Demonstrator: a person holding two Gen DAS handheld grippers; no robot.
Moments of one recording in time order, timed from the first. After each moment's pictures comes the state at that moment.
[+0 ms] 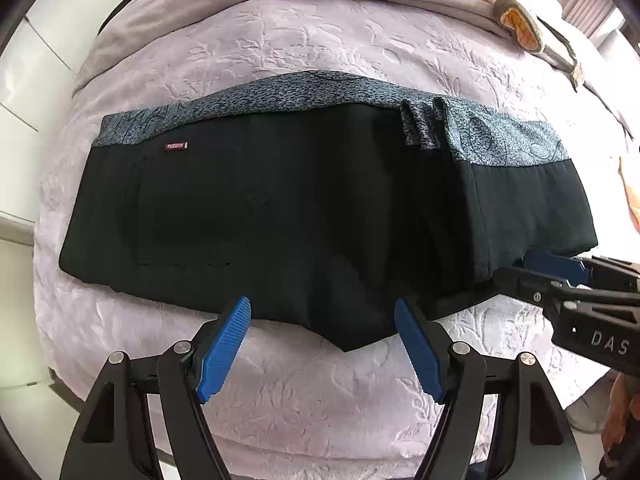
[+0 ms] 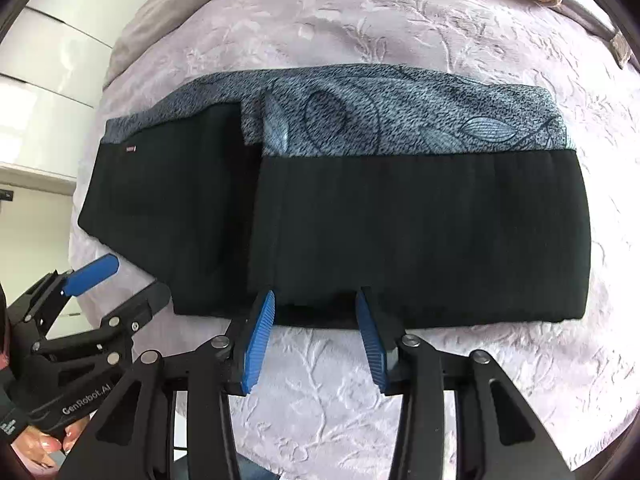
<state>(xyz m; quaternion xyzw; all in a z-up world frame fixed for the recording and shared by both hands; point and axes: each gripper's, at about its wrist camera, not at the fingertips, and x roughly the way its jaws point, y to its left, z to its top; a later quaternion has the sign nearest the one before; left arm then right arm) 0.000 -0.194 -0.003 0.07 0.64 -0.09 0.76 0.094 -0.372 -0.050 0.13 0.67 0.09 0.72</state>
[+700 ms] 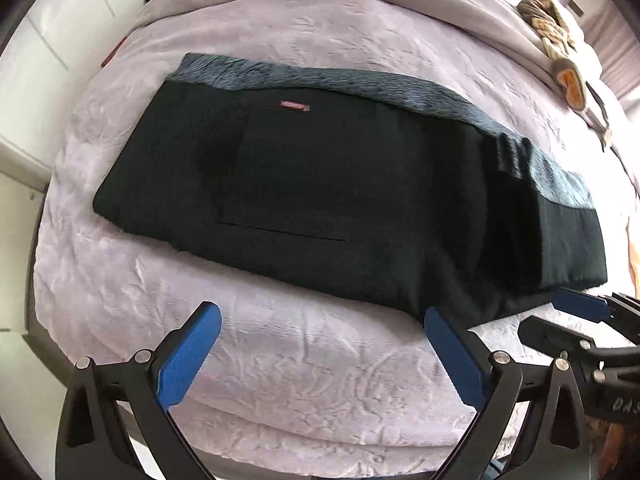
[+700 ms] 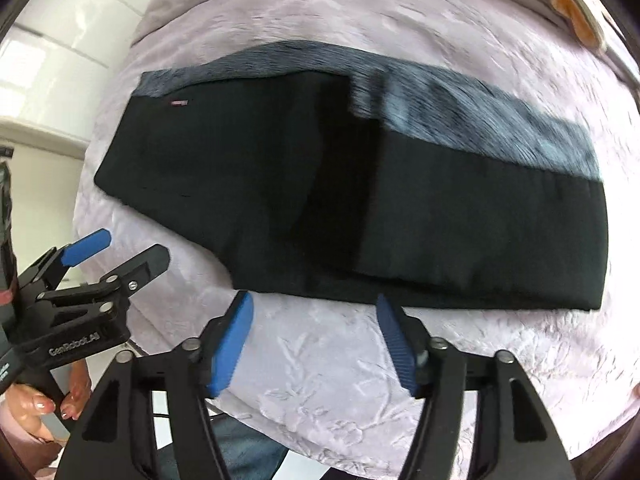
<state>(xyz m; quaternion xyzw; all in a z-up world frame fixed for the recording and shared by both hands) 0.000 -0.096 -0.009 -0.01 0.64 -0.04 0.77 0.085 -0.292 -0.028 0.07 0.68 0.12 0.72</state>
